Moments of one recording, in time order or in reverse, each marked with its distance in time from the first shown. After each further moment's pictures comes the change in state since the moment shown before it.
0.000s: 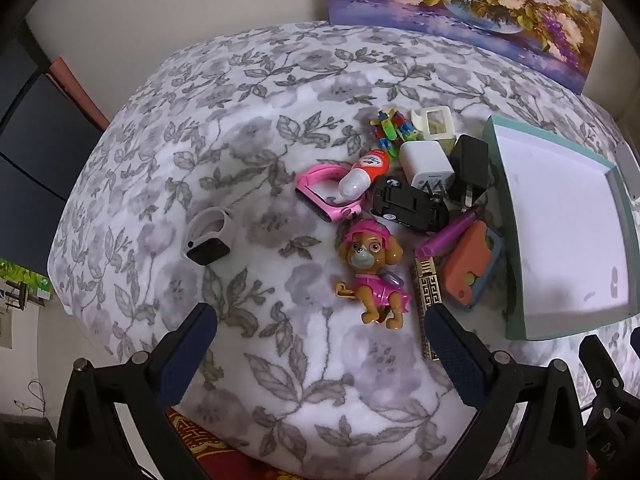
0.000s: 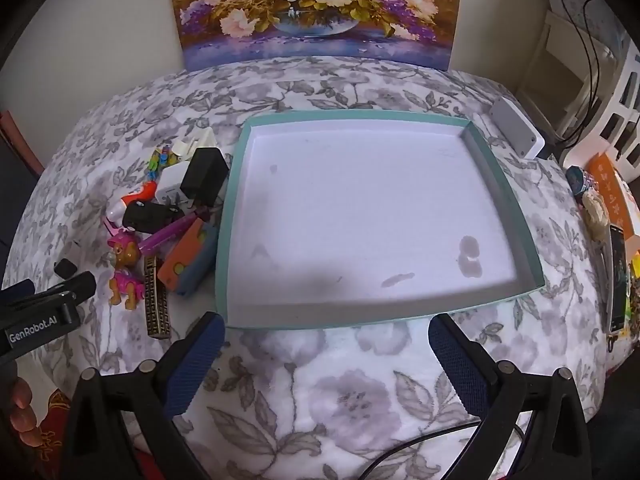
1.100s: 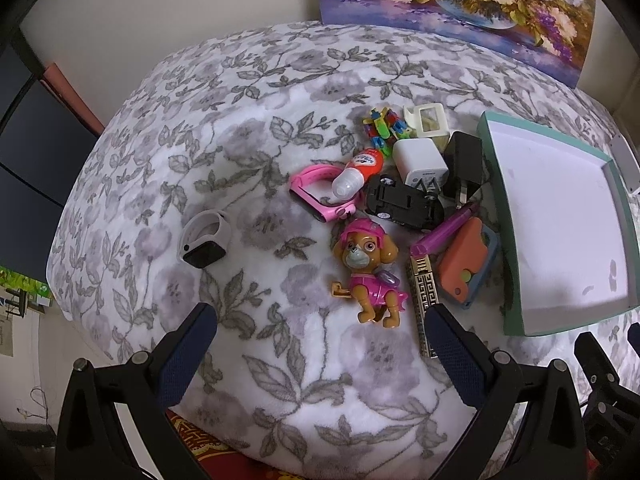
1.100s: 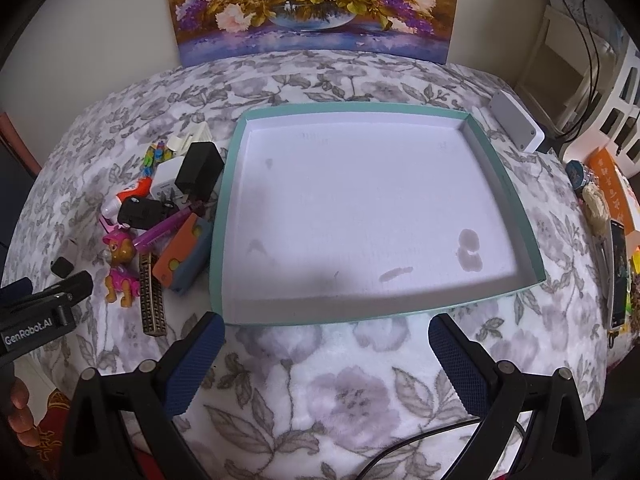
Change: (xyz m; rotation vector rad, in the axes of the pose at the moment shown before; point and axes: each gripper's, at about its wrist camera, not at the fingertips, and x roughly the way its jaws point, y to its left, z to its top) left arm 0.000 -0.002 0.000 0.026 -0.002 -0.010; right arm 0.006 -0.006 0.002 0.001 0.028 0.000
